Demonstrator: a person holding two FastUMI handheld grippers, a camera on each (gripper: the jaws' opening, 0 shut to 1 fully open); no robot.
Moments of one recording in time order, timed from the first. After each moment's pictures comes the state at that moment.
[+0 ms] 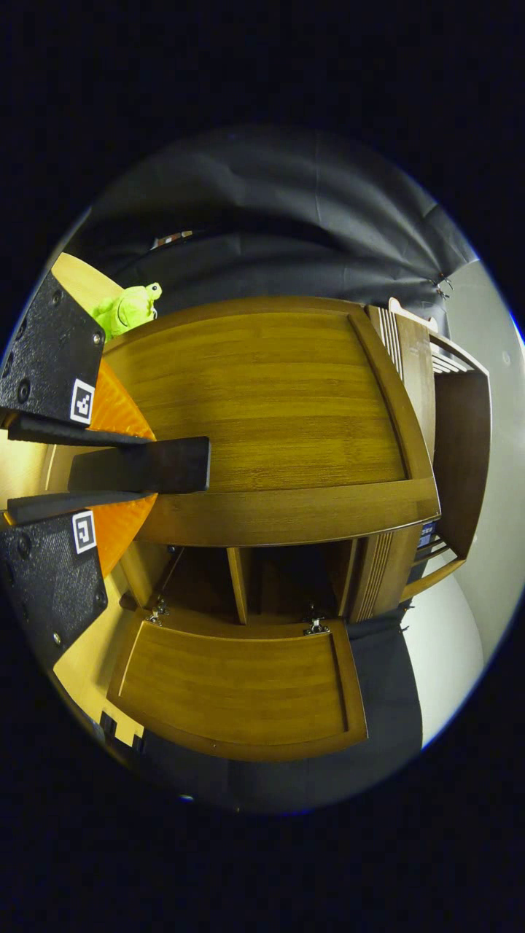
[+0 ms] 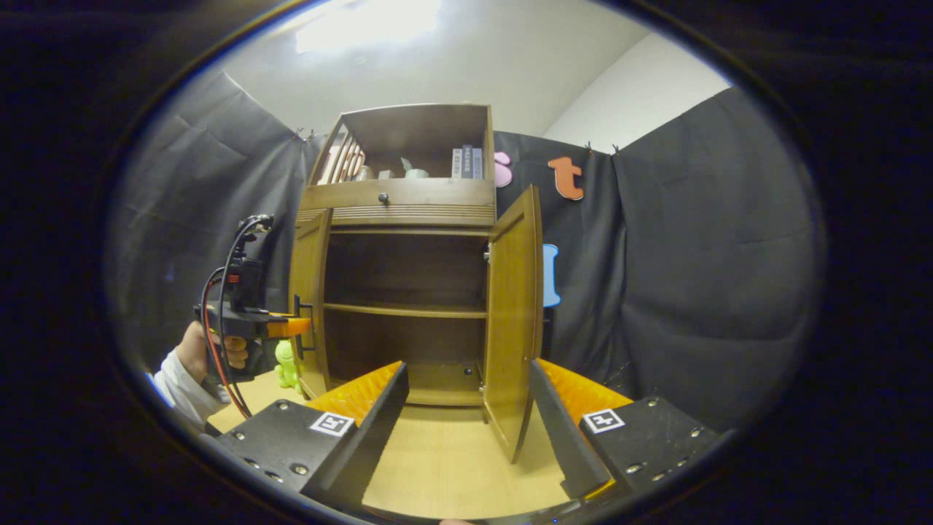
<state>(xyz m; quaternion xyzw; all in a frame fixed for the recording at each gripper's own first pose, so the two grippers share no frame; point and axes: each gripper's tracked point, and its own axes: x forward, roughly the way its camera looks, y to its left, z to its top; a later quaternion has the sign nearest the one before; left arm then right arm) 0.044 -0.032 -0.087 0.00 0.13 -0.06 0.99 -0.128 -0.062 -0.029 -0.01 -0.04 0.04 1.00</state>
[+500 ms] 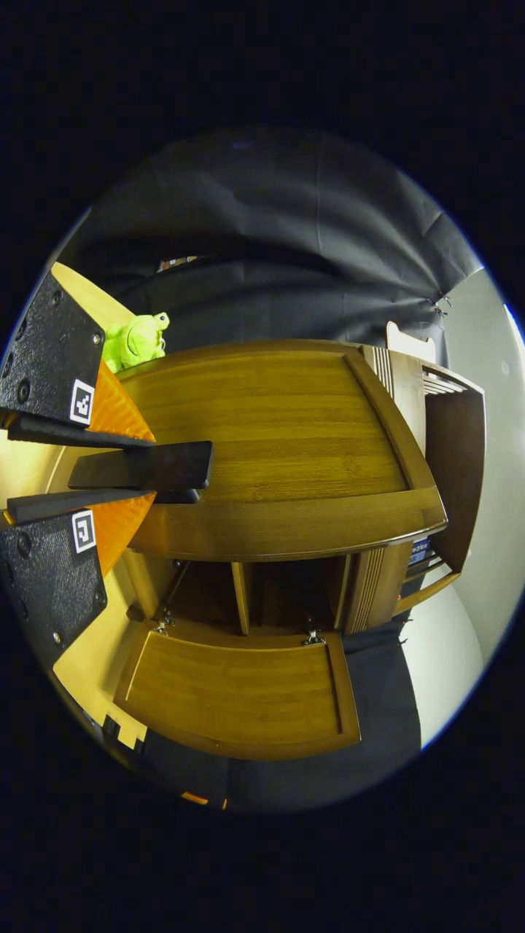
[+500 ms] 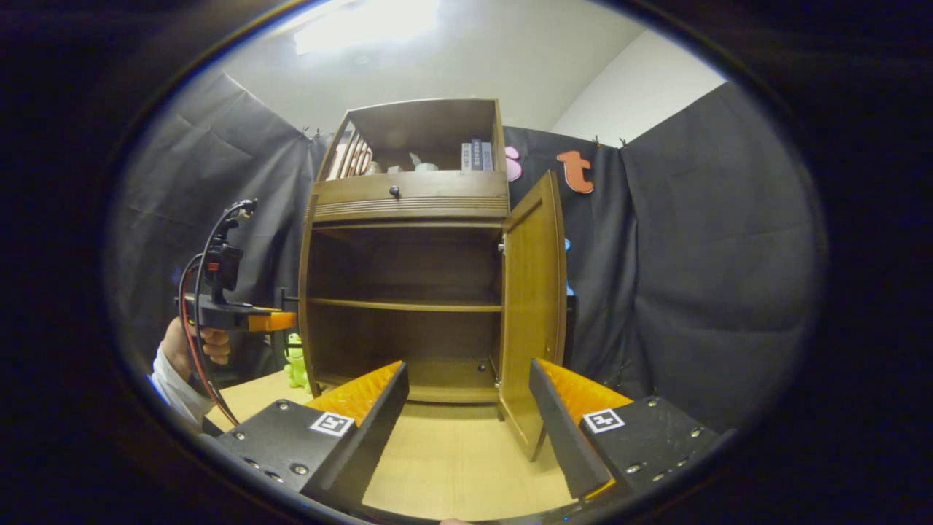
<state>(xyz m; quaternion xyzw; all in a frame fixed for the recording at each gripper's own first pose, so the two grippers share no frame) 0.010 0.003 -0.081 0.01 0.14 -0.02 0.99 -0.118 -0.044 -0.051 -0.01 -0.03 0.06 1.00</state>
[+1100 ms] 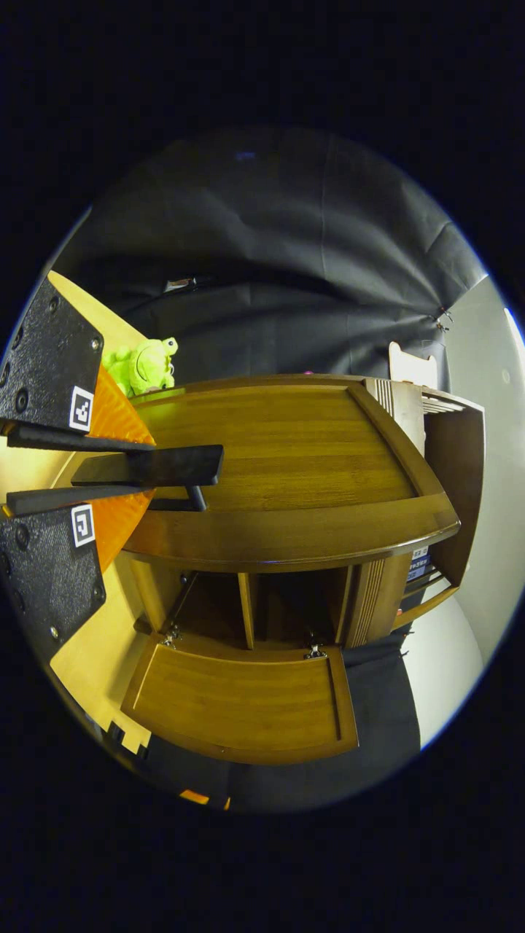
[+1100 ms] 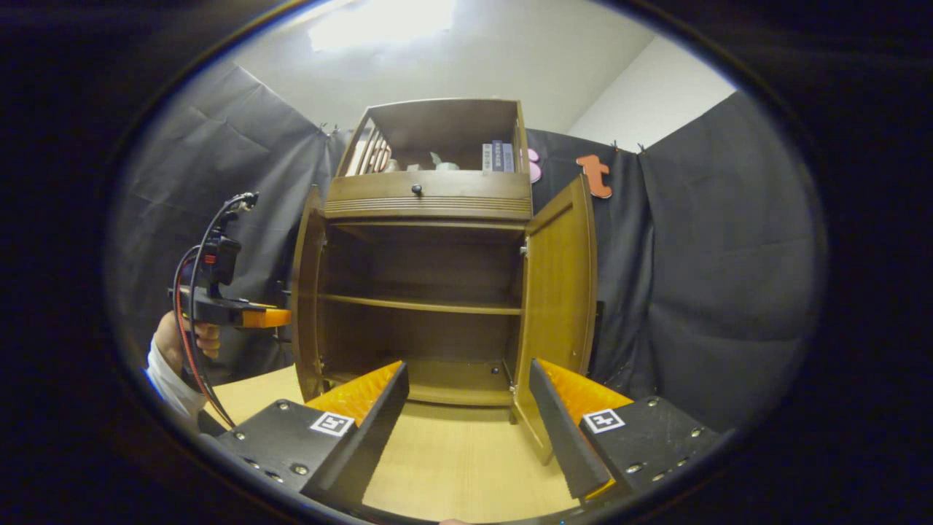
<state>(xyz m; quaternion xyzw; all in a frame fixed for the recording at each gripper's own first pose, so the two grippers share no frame) -0.016 0.035 -0.082 0.01 0.14 0.00 0.99 -0.118 -0.013 -0.049 -0.03 -0.03 0.09 0.99</state>
